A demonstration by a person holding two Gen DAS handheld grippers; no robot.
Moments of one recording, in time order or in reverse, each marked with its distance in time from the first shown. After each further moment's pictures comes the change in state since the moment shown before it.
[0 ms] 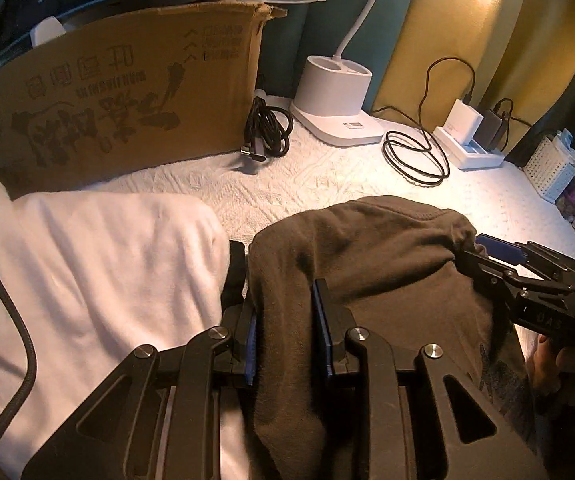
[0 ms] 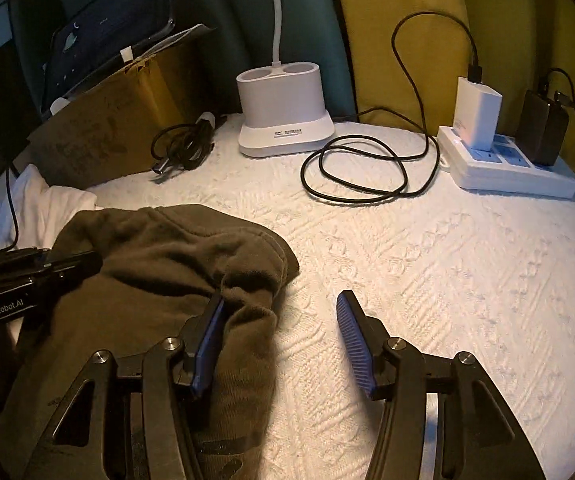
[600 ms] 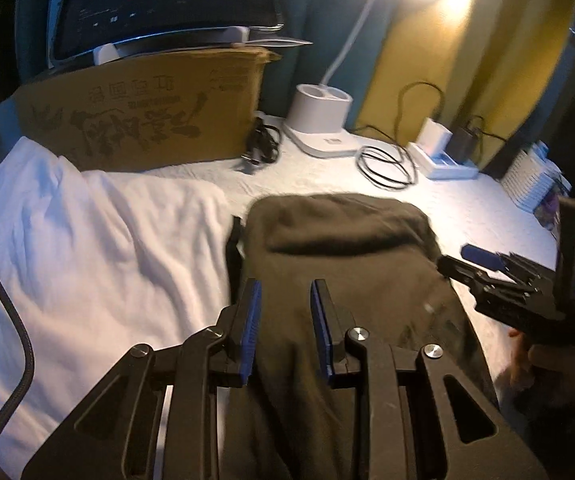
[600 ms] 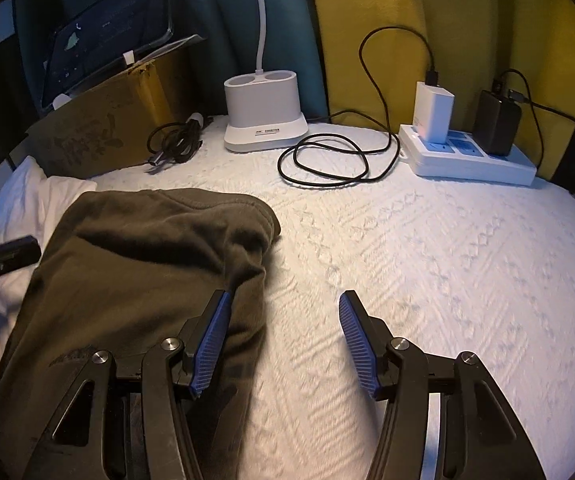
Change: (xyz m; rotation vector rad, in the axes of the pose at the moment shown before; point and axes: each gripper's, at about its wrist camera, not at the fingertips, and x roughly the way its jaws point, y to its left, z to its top) left arm -0.063 -0.015 -0.035 -0.035 -0.062 -0.020; right arm -0.042 -0.001 -0.017 0.011 0.021 -0.070
